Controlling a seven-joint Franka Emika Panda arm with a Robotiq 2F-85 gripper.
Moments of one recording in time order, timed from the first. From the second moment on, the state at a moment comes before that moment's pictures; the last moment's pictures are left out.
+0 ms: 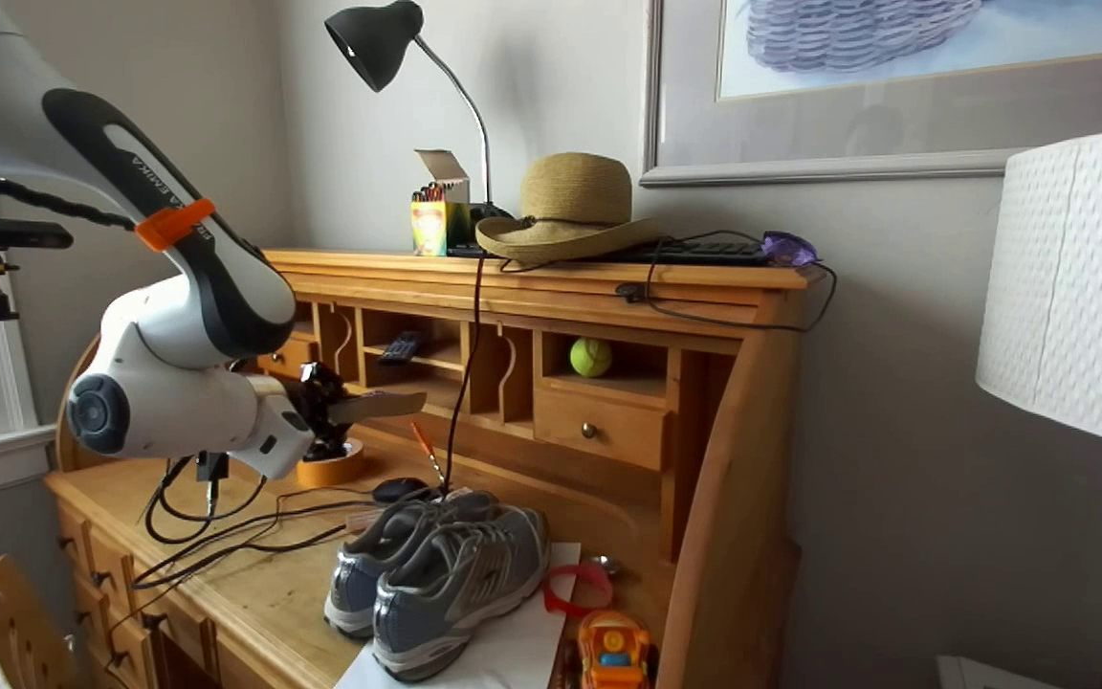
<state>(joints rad) 0.02 0.18 -0.08 -2.47 2.51 2.30 -1.47</state>
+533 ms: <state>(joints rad) 0.03 0.19 -0.08 -2.44 2.51 2.28 -1.54</state>
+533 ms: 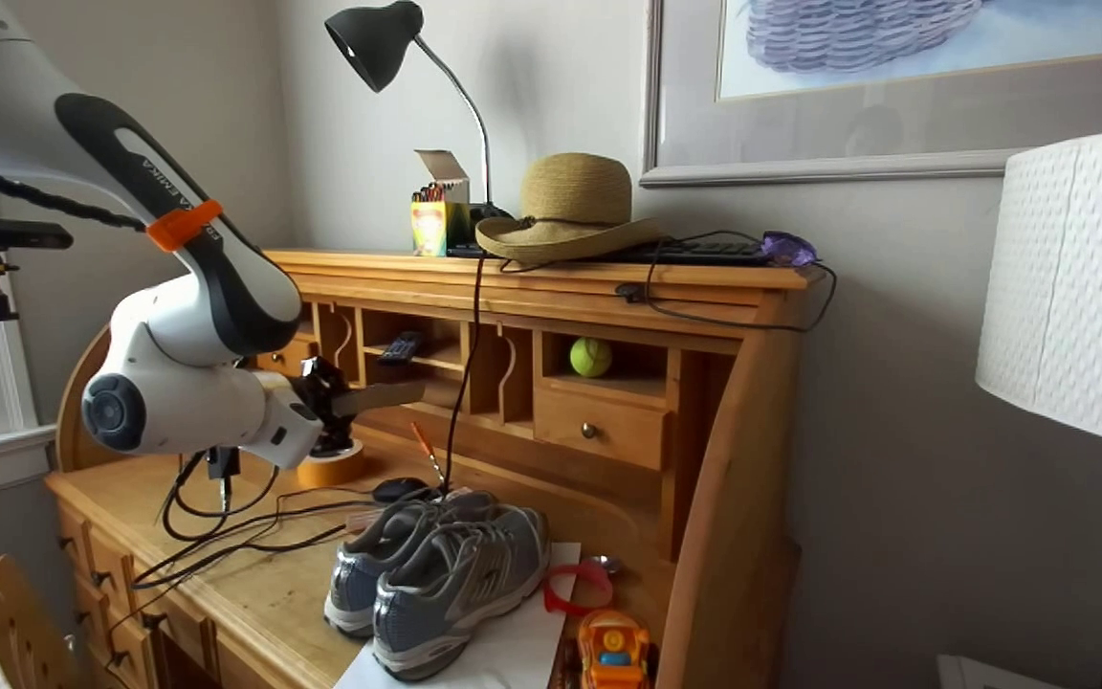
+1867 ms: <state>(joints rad) 0.04 0.44 -0.11 -2.11 2.51 2.33 -1.37</state>
